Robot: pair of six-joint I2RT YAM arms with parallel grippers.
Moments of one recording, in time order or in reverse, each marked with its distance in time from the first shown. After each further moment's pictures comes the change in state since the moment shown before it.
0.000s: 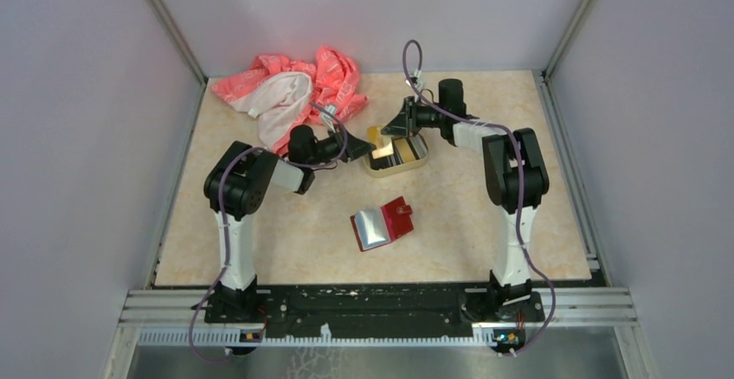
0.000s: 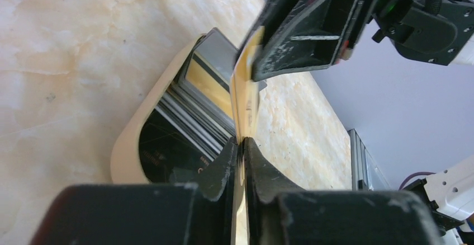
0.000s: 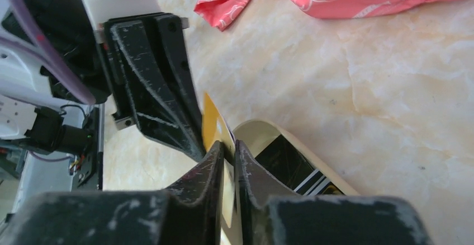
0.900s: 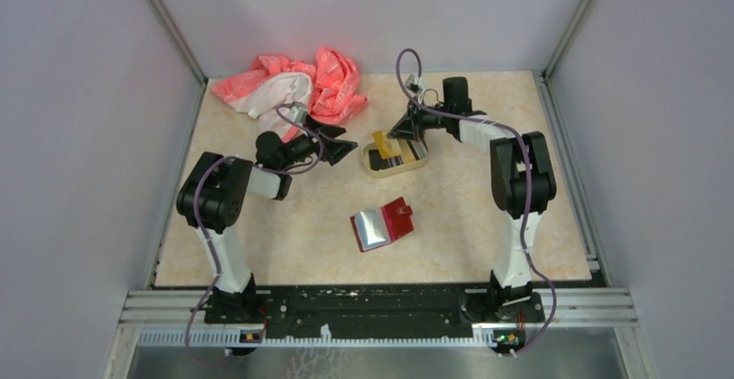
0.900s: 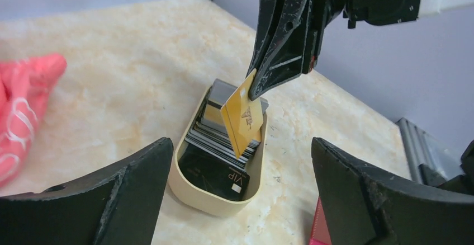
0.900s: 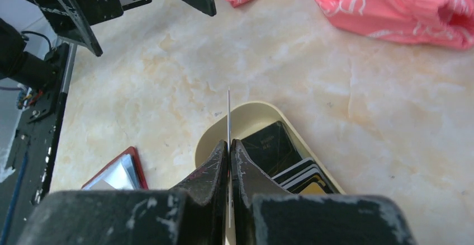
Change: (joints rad) left arm 0.119 -0.158 -0.141 0.161 0.092 0.201; right arm -0.023 -0.040 0.029 -0.234 -0.104 -0.417
